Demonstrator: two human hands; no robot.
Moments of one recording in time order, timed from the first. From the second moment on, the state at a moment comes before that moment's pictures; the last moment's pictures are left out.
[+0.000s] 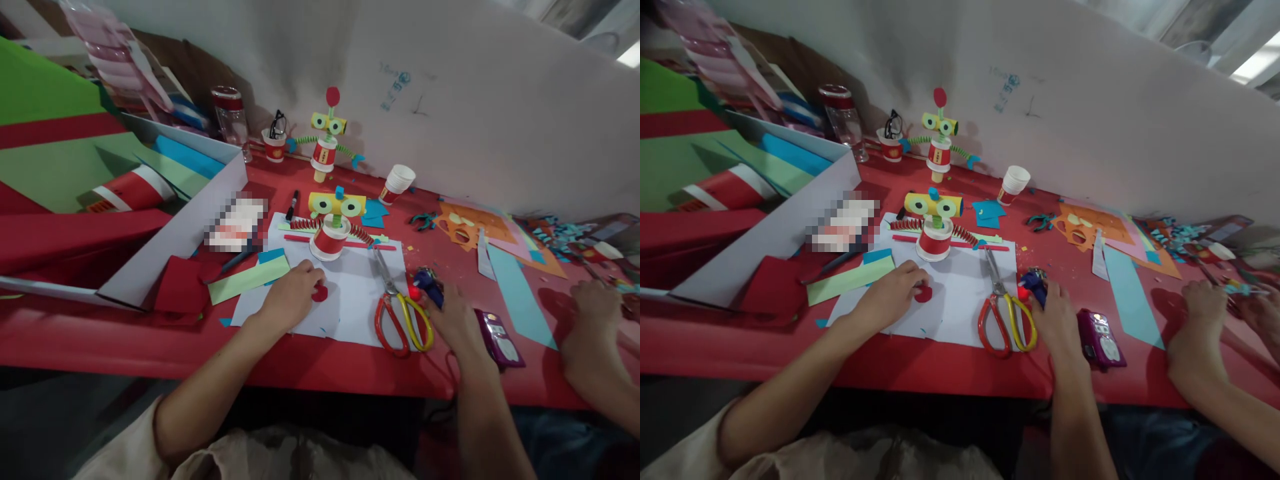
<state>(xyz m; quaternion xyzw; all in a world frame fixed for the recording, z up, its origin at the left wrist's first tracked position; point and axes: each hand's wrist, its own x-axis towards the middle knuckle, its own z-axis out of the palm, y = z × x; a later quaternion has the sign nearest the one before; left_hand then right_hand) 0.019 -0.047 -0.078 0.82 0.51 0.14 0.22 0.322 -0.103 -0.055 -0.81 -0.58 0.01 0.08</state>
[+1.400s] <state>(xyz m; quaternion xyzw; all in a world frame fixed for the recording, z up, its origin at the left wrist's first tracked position) -0.022 -0.072 -0.015 0.78 0.40 0.37 0.30 0.177 -0.084 0.007 -0.56 -0.65 0.45 0.26</state>
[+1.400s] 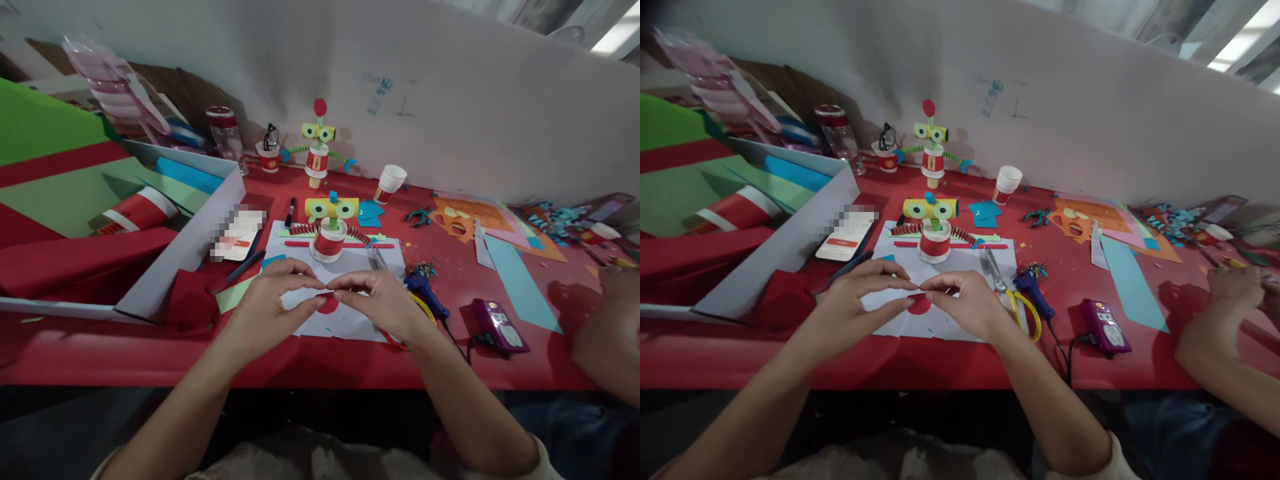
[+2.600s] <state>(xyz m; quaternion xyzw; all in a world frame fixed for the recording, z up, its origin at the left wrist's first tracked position) 0.019 0.037 0.012 0.61 0.43 0.47 0.47 0.178 0.008 0.071 -0.53 -0.72 0.10 0.44</state>
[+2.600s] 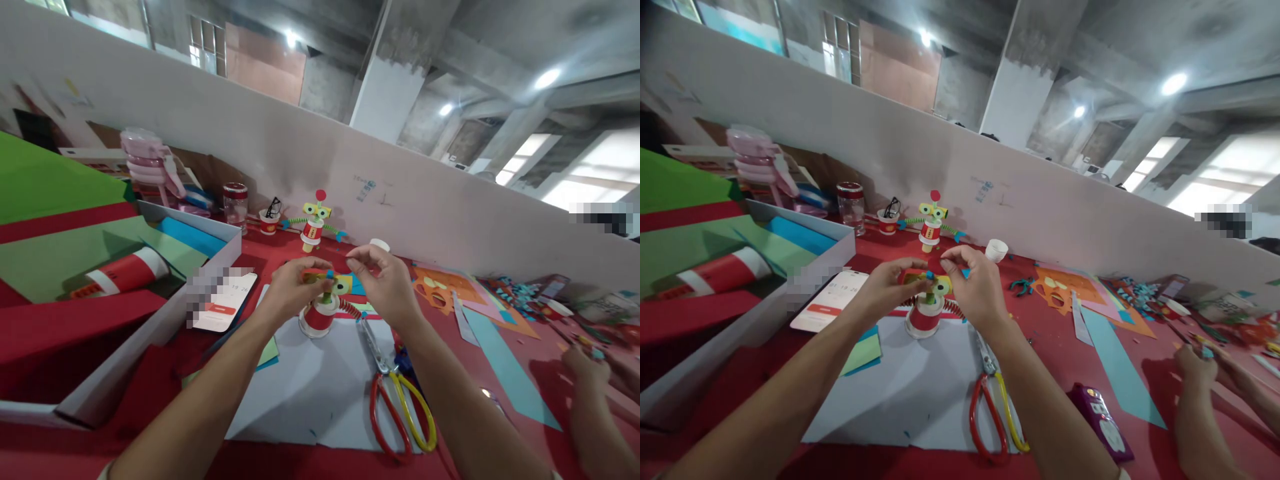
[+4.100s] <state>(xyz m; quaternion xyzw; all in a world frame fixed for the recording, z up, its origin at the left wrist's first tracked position) 0.032 0.039 0.022 0.59 0.40 0.45 0.54 0.187 0.013 0.041 -0.48 -0.76 -0.04 0.43</state>
